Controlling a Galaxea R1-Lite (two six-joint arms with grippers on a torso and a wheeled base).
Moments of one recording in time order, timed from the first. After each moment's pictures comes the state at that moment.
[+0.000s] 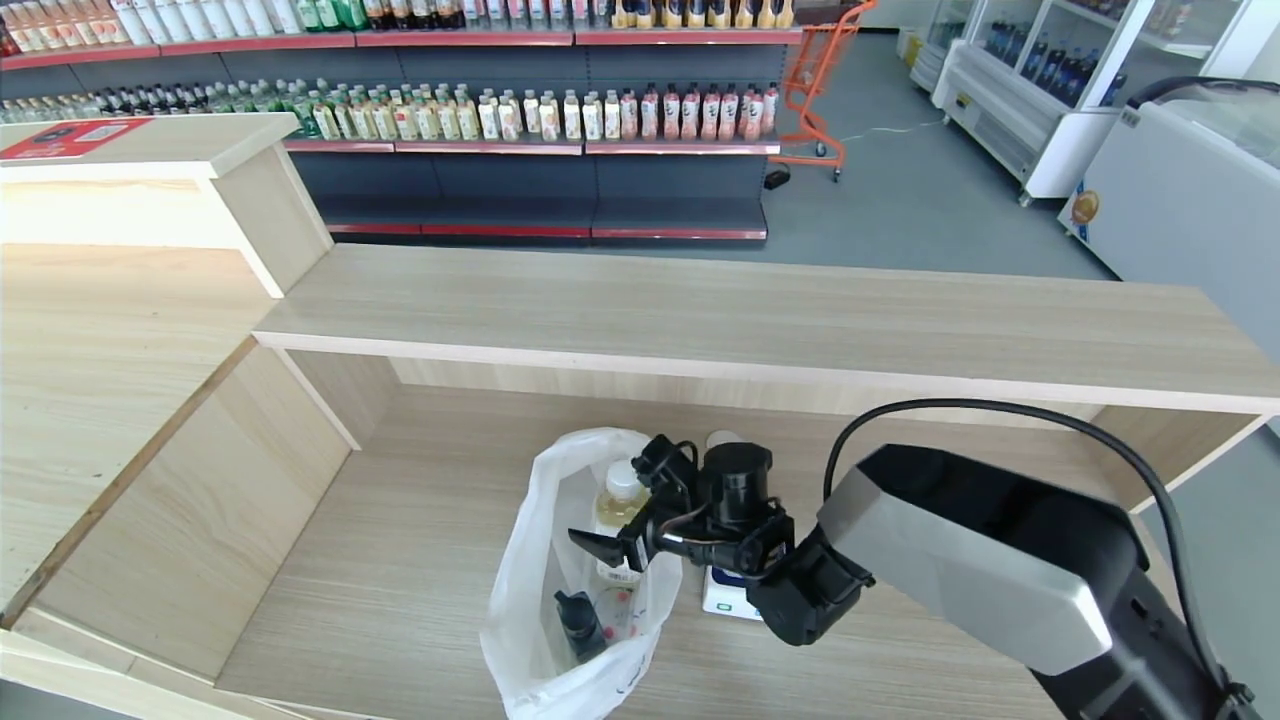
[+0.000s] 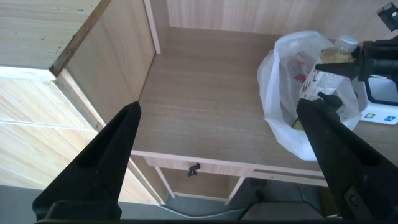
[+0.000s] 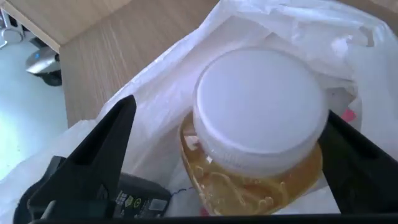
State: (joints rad) left arm 0.00 0.00 0.00 0.00 0.00 0.00; right arm 0.64 2.58 -1.29 -1.12 0.40 -0.09
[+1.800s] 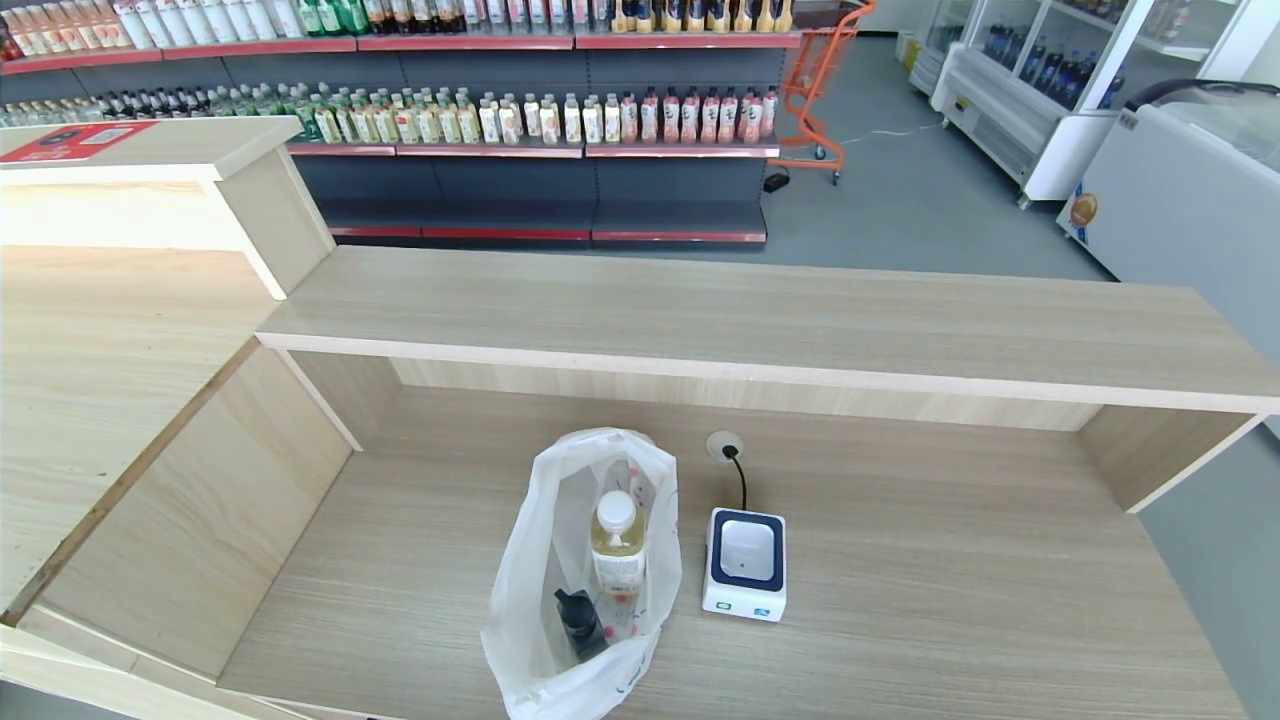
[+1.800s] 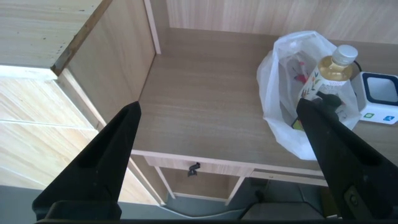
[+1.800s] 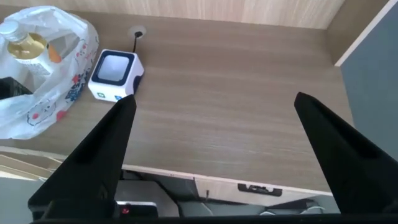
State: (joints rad) left arm 0.00 0.00 0.00 0.00 0.00 0.00; right arm 0.00 0.03 -0.01 0.02 0.04 -0.06
